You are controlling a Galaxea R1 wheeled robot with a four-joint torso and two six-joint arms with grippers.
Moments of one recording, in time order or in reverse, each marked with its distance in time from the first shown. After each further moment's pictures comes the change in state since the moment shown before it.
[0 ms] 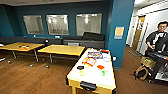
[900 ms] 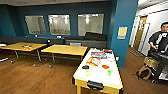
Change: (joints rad) left arm 0.003 0.006 0.001 0.000 0.000 0.000; right arm 0.000 -0.003 -0.001 0.000 0.000 0.000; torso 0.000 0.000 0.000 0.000
